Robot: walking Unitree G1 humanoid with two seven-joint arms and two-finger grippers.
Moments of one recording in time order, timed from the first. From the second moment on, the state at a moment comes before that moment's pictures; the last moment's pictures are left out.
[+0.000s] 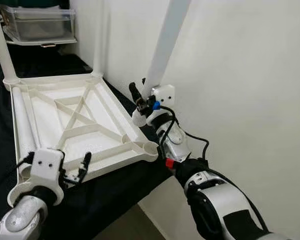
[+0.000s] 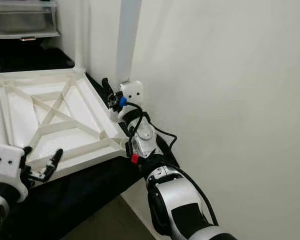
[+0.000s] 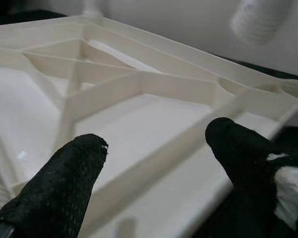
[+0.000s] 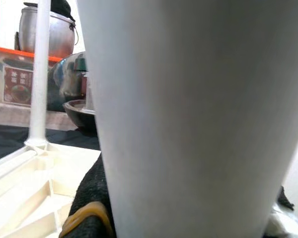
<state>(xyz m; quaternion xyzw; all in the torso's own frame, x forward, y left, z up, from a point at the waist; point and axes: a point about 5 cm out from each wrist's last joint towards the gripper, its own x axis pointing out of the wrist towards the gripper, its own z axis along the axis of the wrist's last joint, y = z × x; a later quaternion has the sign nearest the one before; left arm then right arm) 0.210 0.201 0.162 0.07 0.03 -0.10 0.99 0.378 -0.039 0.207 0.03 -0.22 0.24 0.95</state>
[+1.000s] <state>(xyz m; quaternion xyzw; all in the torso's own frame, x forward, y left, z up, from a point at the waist) 0.192 0.193 0.175 0.07 0.06 -0.13 0.99 0.377 -0.024 0.192 0.07 -0.16 0.25 0.95</state>
